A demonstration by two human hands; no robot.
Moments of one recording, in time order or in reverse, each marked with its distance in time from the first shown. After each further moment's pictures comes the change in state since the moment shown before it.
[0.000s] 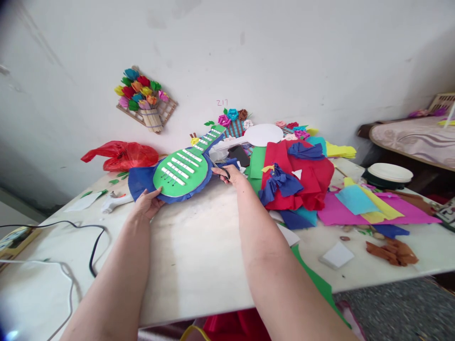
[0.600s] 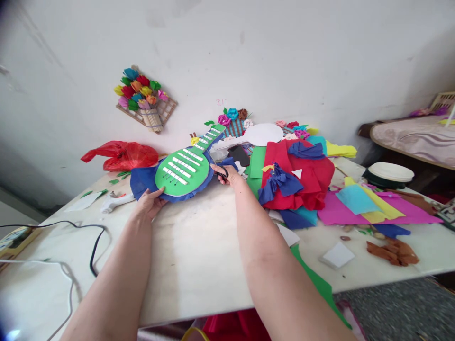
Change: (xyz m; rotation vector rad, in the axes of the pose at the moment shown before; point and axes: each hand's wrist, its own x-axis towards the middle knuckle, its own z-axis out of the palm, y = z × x) left_hand -0.002 -0.003 0.005 0.022 -0.089 0.010; right_hand 0.002 0.001 0.007 0.151 0.000 0.069
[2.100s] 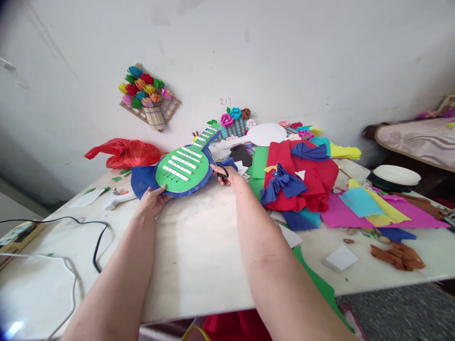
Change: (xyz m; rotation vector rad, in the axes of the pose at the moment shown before) left_hand 0.008 -0.006 -0.001 -0.017 0.069 0.020; right_hand 0.006 0.005 0.000 -0.026 -0.073 0.065
